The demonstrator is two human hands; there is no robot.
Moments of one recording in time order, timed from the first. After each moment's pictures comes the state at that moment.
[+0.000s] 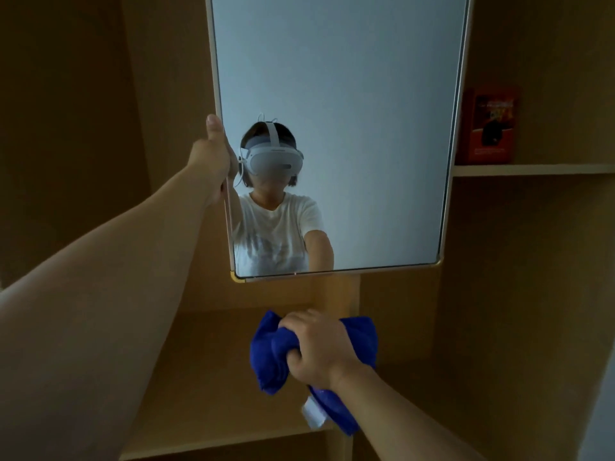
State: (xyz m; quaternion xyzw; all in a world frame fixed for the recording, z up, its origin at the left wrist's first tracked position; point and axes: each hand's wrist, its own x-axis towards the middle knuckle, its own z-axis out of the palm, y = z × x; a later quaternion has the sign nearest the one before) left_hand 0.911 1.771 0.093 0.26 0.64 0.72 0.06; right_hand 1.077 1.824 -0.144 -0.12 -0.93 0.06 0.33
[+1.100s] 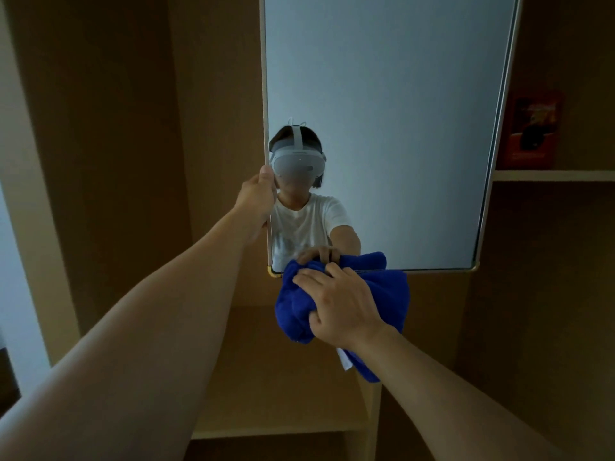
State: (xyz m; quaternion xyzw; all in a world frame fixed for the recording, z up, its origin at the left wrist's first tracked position) left_hand 0.899 1.770 0.038 0.38 0.65 0.66 0.07; right_hand 1.064 1.809 -0.085 -0.11 -0.92 -0.13 0.35
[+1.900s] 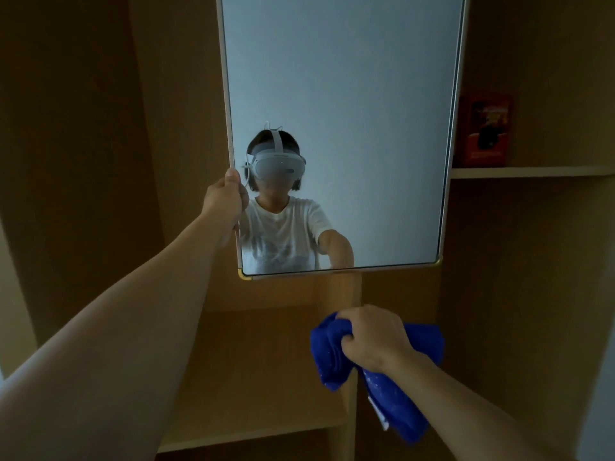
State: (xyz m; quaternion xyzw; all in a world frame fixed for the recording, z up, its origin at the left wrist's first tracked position) left_hand 0.900 1.773 0.037 0.33 0.63 0.70 0.06; right_hand 1.133 1.848 -0.126 -0.30 -0.93 0.05 0.23
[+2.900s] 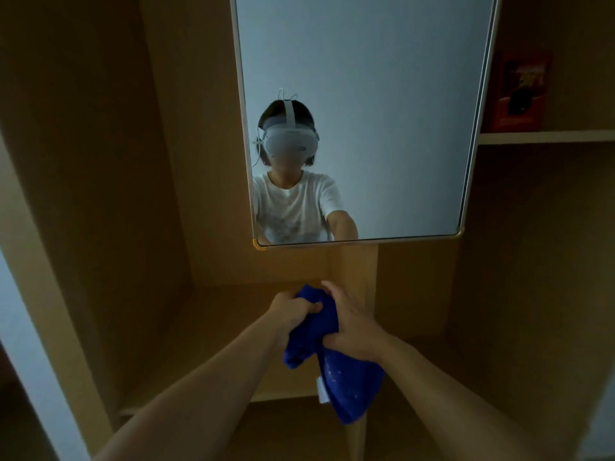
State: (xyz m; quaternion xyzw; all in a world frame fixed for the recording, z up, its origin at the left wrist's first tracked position) left_hand 0.973 1.762 -0.139 0.26 0.71 0.53 0.37; right_hand 1.093 1.839 -0.168 -0.22 -0.91 0.32 0.18
